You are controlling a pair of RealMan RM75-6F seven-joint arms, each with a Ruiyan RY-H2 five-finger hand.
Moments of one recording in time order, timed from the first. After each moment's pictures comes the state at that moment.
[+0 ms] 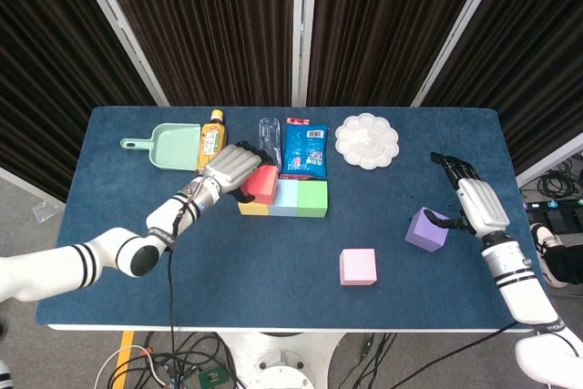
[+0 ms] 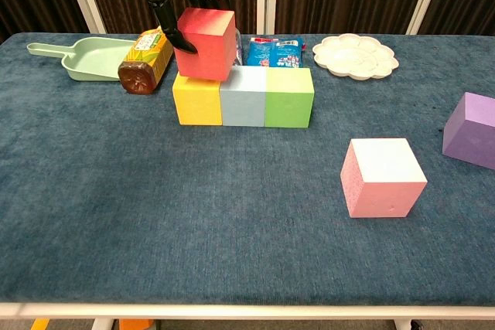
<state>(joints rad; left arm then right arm) -1.19 -1.30 -0.19 -1.49 0.80 0.56 0.25 0.47 -1.07 0.21 -1.68 -1.26 1.04 0.29</state>
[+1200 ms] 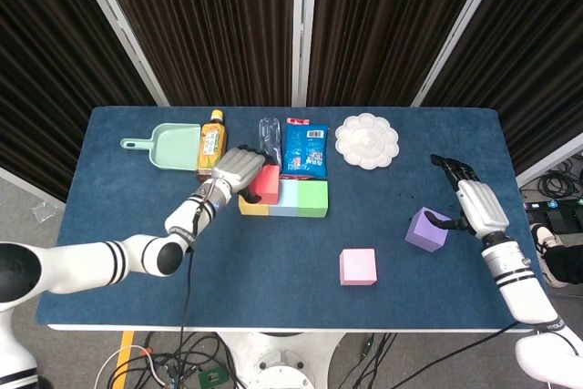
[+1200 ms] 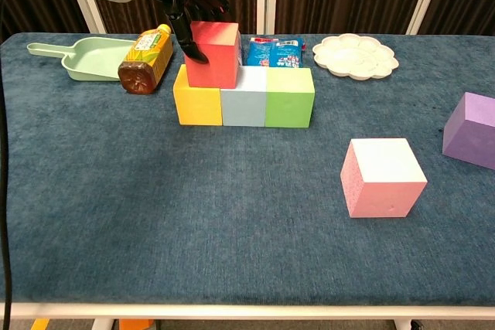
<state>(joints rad) -1.34 -1.37 -0.09 -1.48 0.45 0.64 0.34 0.47 -1.08 0.21 -1.65 -1.26 1.02 0.30</state>
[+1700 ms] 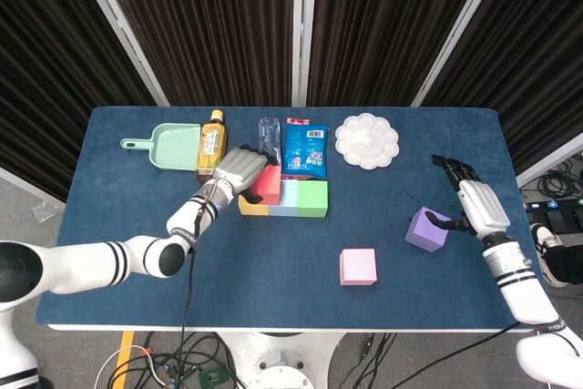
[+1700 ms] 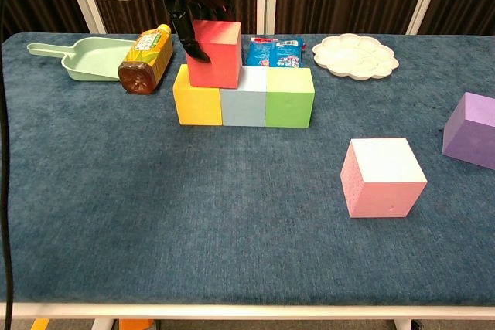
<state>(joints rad) -1.36 -1.36 -0.08 -1.50 0.43 0.66 0.37 0.47 -1.08 0.20 -1.65 -1.27 1.02 0.30</state>
